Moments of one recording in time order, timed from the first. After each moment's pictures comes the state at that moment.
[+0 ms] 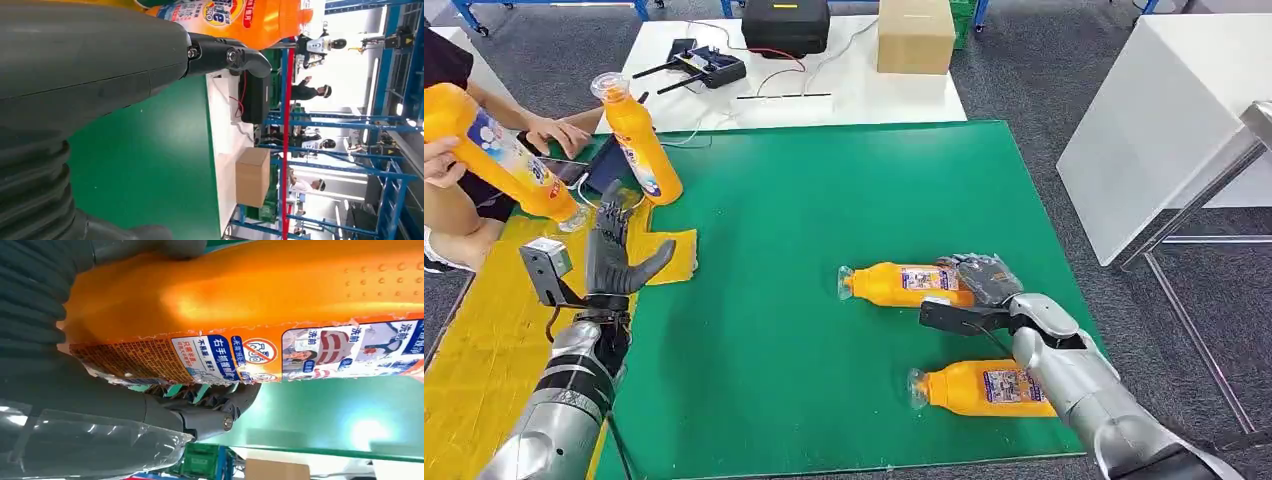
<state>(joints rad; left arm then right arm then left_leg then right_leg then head) -0.54 -0.02 0.23 -0.76 -0.21 -0.17 -0.61 -0.56 -0.25 0.54 -0.75 0.76 -0.05 -0.30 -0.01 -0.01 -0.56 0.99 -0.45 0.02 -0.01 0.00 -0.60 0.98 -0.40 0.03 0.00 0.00</state>
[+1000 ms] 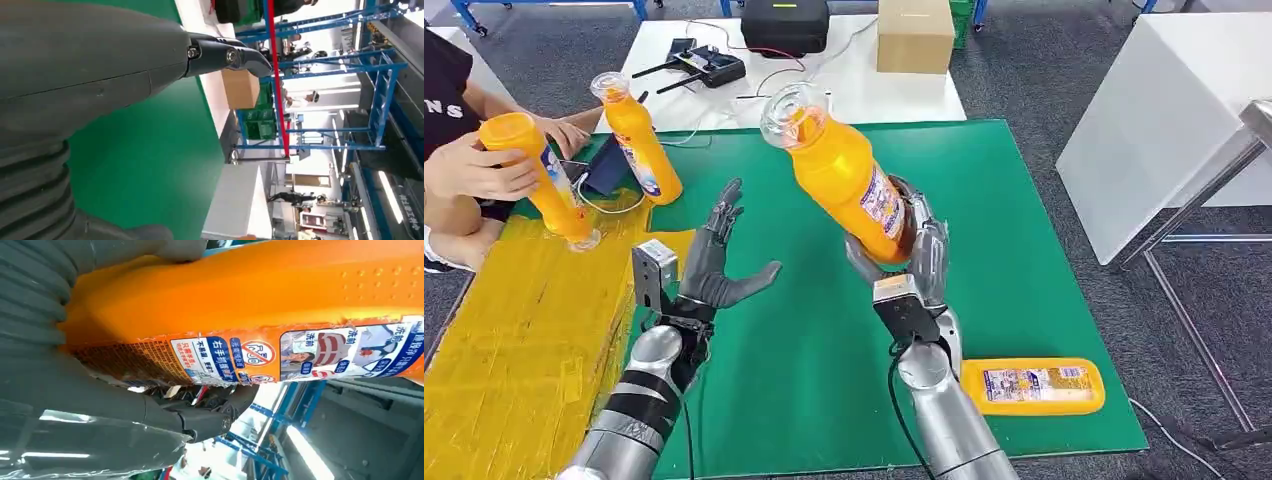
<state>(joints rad) -0.42 -0.18 -0.14 -1.04 -0.19 -0.09 -0.49 -0.31 0.28 0.27 -1.26 0.36 -0.42 -0.61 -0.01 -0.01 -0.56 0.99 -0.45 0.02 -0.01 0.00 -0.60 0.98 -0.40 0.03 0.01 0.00</state>
